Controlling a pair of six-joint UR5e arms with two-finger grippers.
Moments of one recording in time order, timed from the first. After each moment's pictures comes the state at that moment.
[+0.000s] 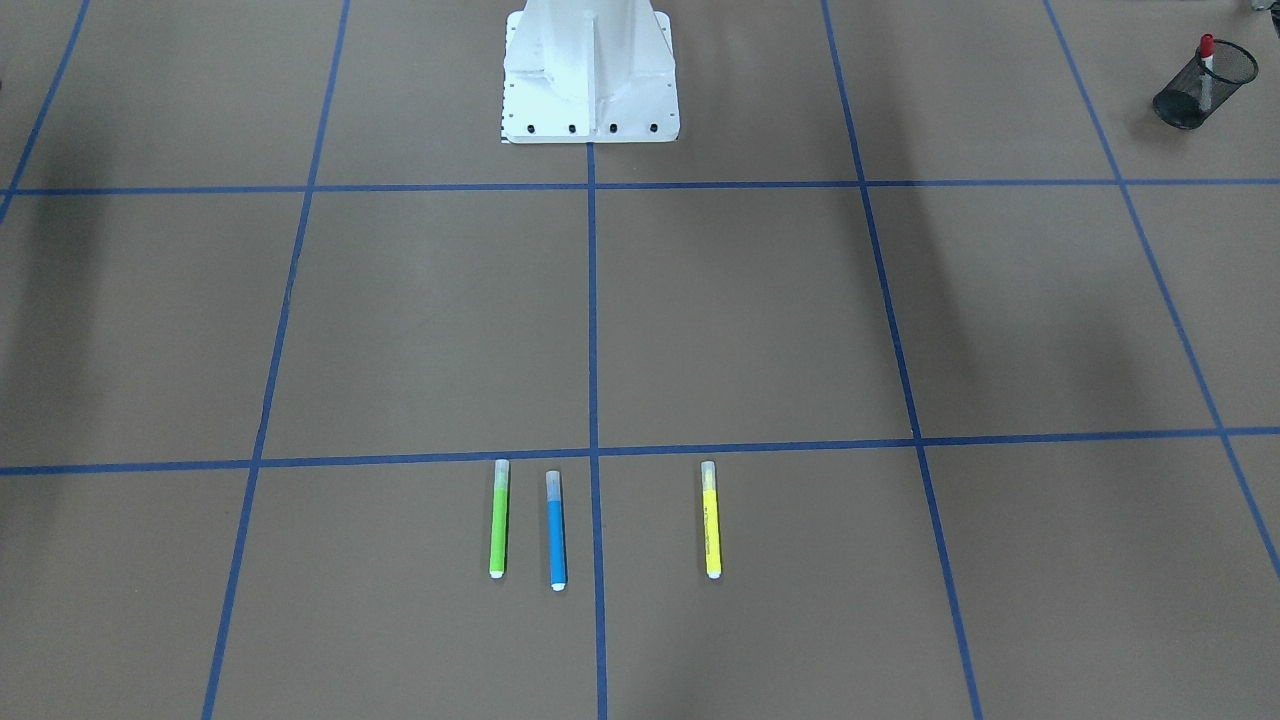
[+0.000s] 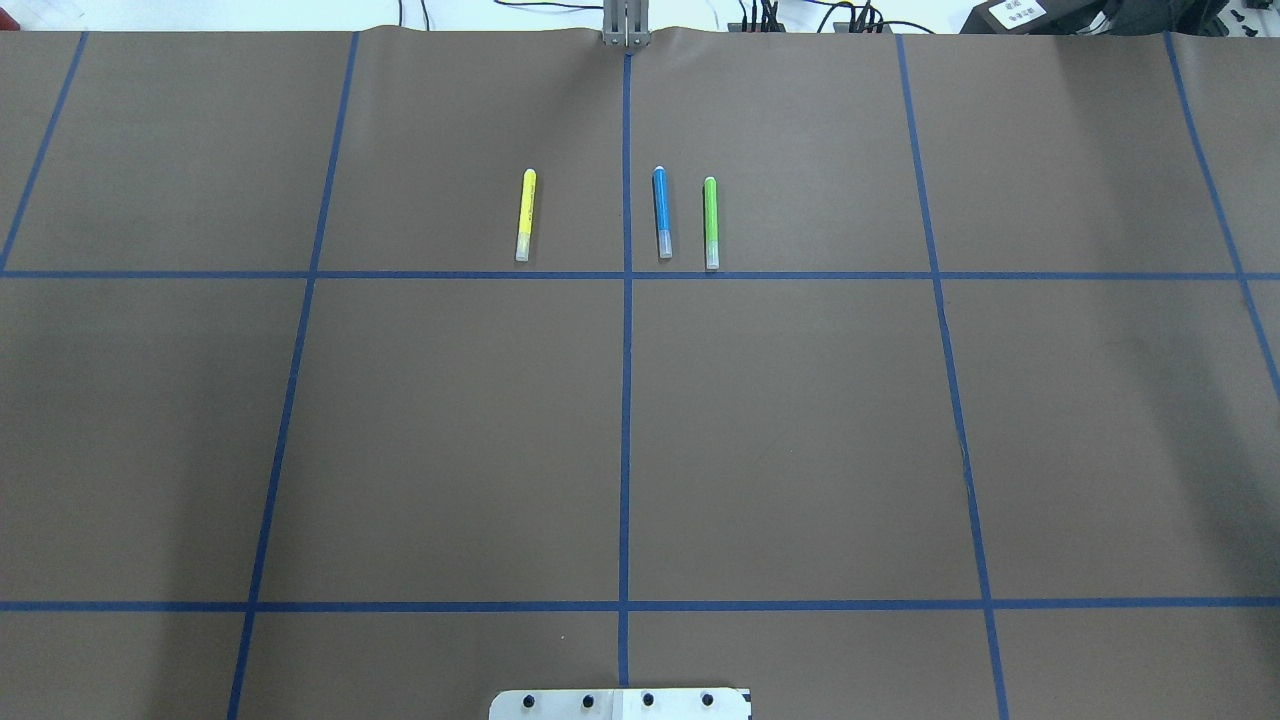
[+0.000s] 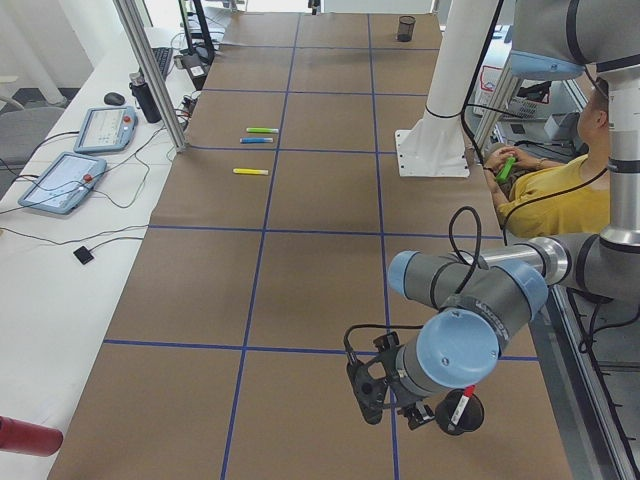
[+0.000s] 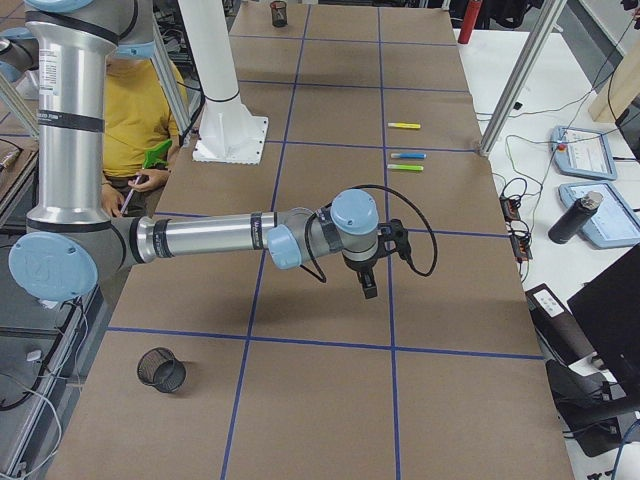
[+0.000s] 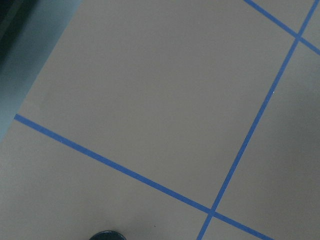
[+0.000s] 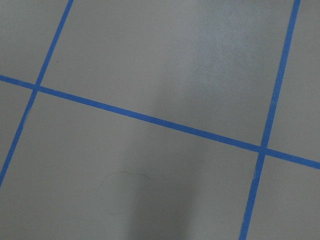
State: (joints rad) left arm -2.09 -1.28 -1.90 -1.13 -2.37 0.30; right arm 1.46 -1.66 1.77 -1.30 2.45 0.09
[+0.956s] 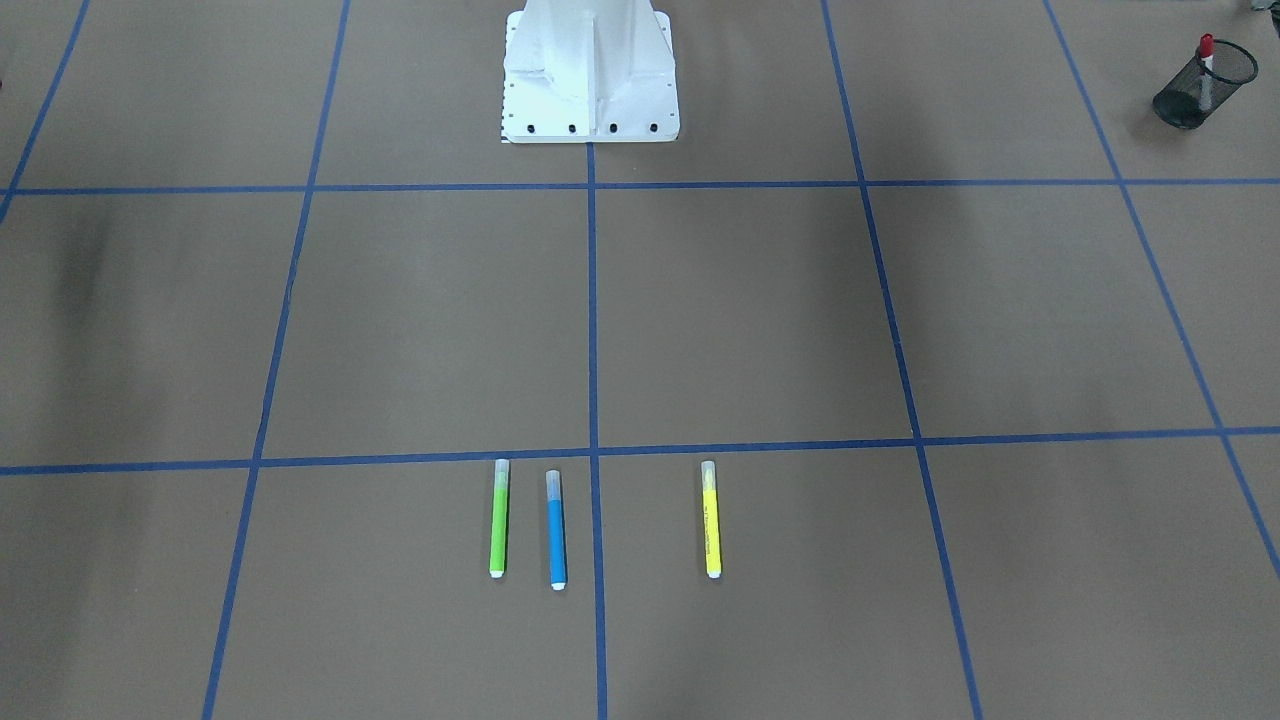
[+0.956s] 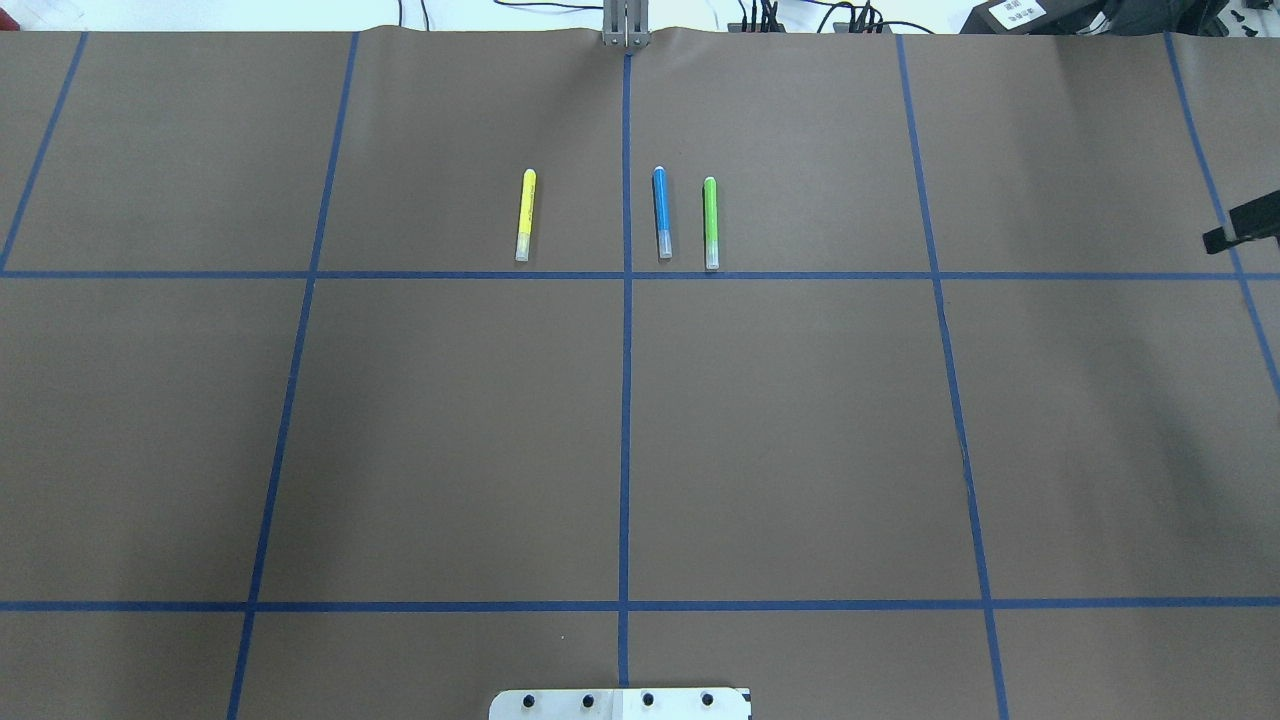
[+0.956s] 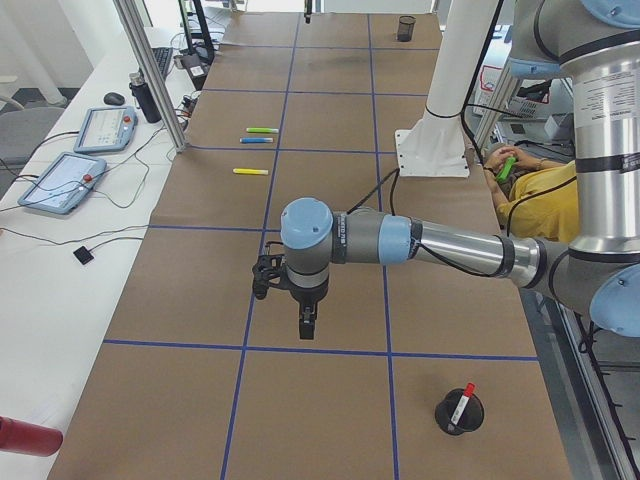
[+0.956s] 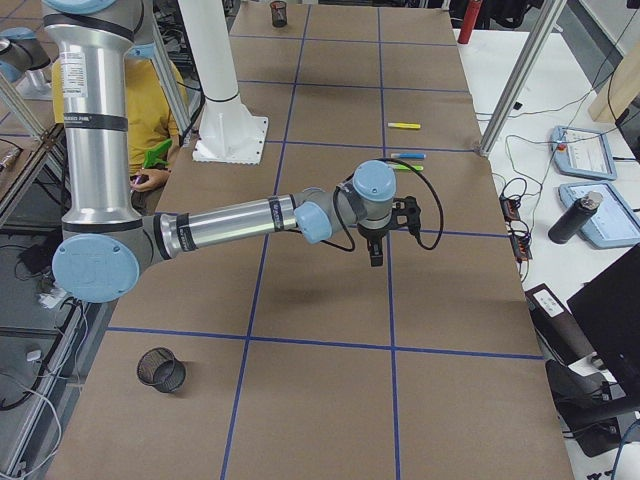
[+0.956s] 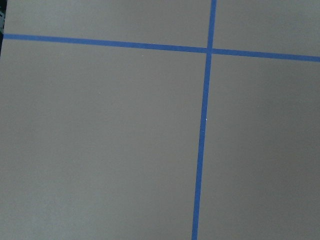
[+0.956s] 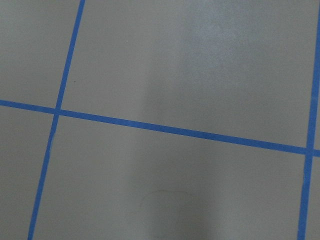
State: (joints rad) left arm -1.58 -1.42 -1.92 -1.40 -2.32 0.02; right arm 1.31 -1.53 1.79 -1.30 2.44 0.47
